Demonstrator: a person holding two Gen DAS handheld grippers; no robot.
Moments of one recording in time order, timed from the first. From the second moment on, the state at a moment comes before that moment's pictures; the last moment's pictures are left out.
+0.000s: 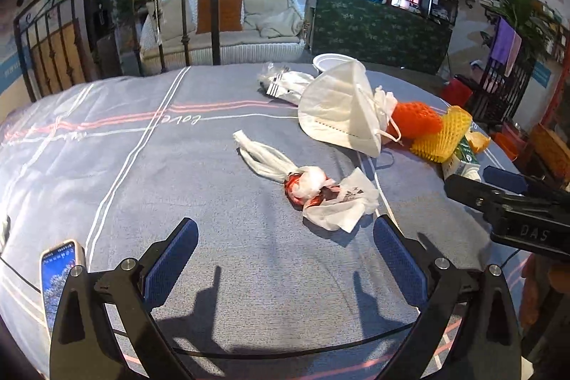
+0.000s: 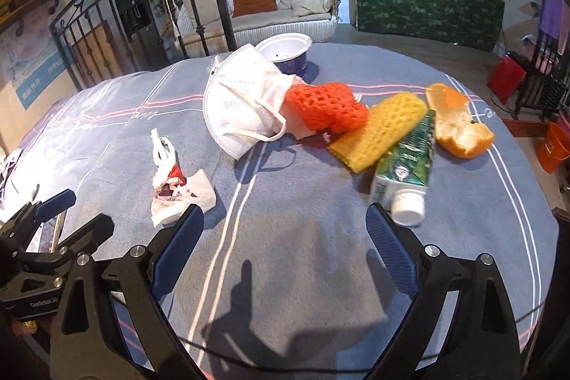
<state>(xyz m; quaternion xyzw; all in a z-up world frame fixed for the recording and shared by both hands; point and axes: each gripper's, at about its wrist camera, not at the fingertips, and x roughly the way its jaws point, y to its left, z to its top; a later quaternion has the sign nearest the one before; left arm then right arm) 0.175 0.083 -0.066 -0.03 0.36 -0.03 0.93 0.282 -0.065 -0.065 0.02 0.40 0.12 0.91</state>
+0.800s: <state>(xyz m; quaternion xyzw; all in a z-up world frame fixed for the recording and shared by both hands) 0.188 0.140 -0.066 -0.09 0.37 0.02 0.92 0.338 0.055 -0.111 -0.03 0.49 0.27 0.83</state>
